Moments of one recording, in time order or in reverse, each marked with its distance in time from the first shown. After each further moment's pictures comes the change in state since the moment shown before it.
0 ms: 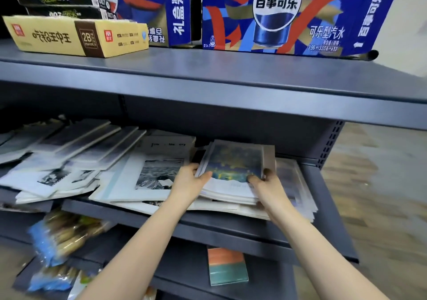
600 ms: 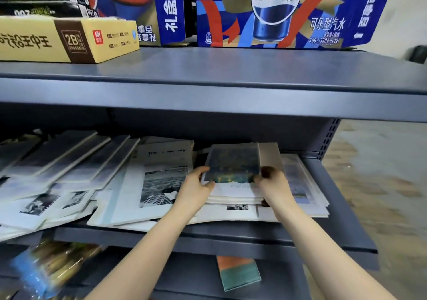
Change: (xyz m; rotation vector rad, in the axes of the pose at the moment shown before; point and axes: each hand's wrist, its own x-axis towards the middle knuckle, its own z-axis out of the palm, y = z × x) left_hand 0.032 -0.023 -0.012 0.067 -0.145 0.099; right_hand 0.017 -0.004 0.026 -0.190 0.149 -0.020
